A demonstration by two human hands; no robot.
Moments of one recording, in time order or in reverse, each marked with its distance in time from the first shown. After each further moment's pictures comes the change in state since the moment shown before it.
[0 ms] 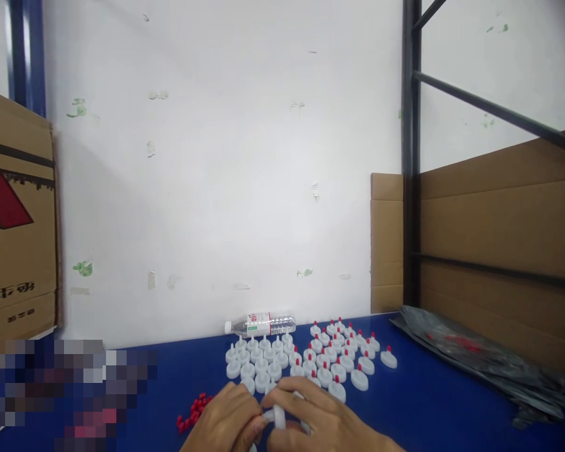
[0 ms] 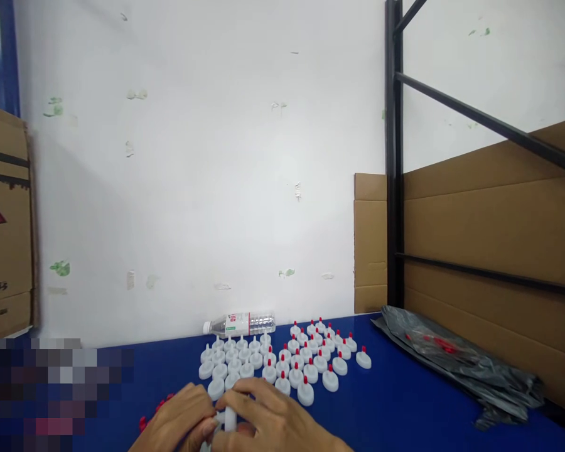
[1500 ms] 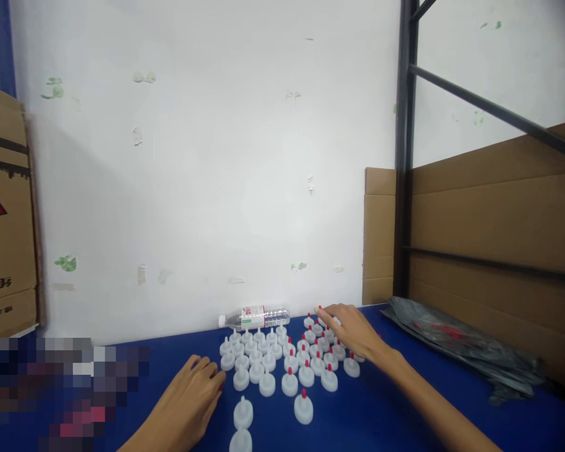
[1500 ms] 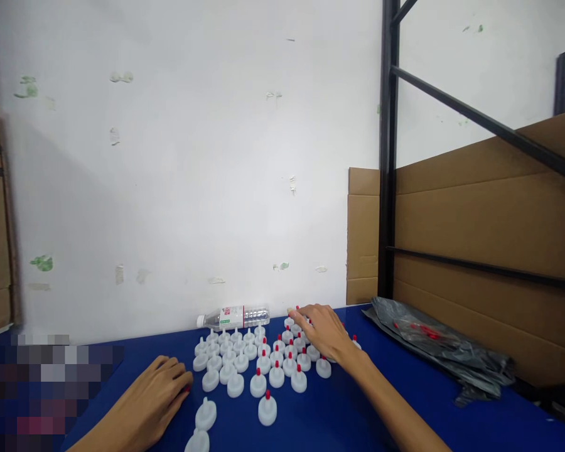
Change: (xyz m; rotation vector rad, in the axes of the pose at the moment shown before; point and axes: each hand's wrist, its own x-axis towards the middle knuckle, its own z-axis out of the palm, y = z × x) left_hand -0.011 -0.052 -0.009 0.481 -0.479 -0.244; right_hand -0.056 0.110 -0.034 -0.084 -0.290 0.963
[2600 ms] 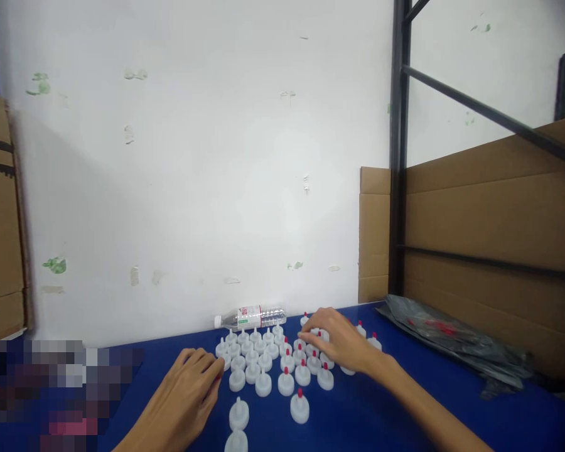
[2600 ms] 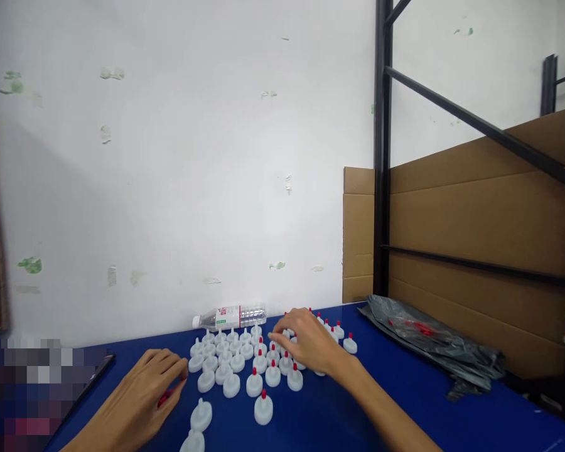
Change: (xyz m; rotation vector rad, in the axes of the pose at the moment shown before) left_hand -0.001 0.001 -0.013 -0.104 0.332 0.053; right_hand -0.010 -0.035 -0.004 0.120 -0.046 -0.253
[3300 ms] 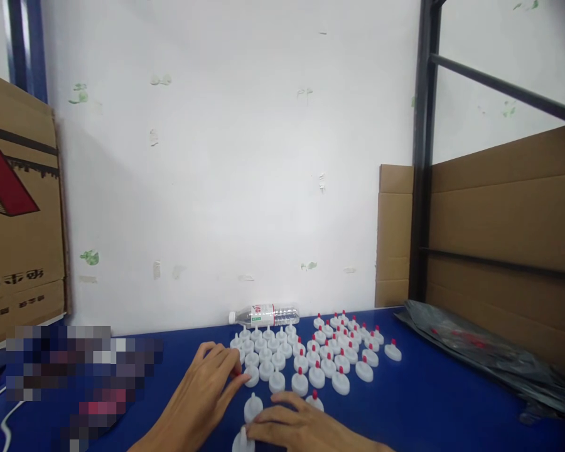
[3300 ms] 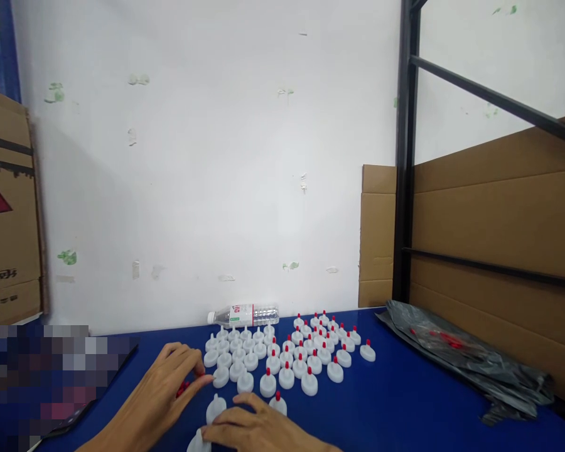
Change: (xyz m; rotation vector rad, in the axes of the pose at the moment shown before) left_hand -0.004 0.004 0.007 -0.237 0.099 -0.051; right_hand -0.028 -0.058 0.118 -0.188 -0.047 -0.800
